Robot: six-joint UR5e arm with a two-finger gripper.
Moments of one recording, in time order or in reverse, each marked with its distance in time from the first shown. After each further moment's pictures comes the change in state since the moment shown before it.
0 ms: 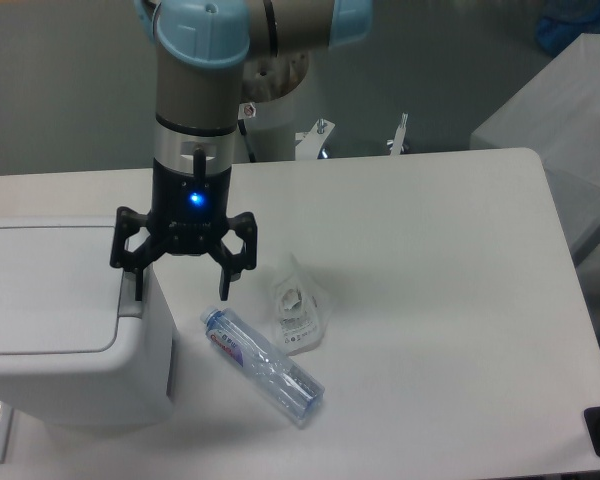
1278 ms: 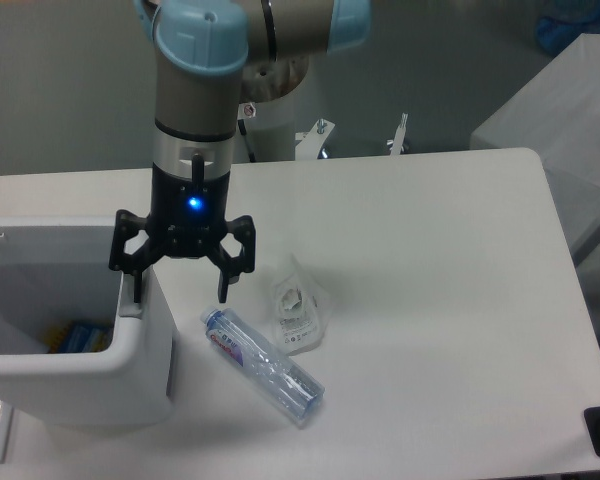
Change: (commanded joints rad) arm 0.008 -0.020 0.107 0.005 0.003 0.012
